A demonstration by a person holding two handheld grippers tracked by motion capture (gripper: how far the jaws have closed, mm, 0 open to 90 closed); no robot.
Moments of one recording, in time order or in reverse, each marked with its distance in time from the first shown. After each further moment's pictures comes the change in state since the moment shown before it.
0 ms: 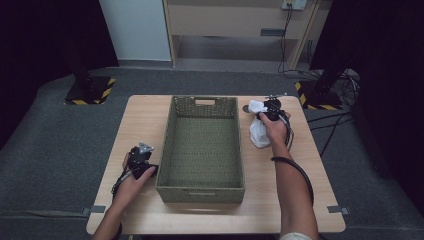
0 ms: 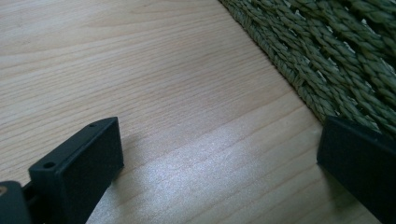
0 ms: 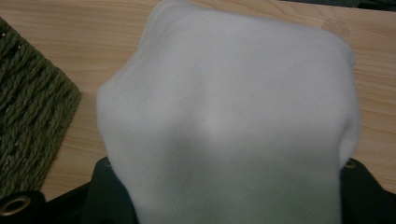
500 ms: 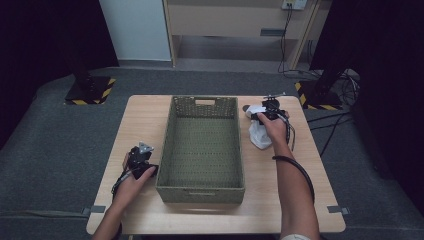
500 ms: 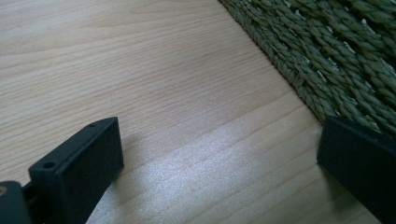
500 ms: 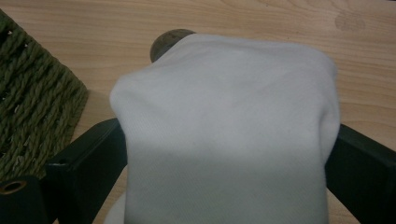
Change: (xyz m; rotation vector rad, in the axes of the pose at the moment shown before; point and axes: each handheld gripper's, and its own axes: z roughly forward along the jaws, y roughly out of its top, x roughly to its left) left arm 0.000 0.000 0.000 0.000 0.000 0.000; right arm 0.004 0.001 0.002 0.021 0.016 0.013
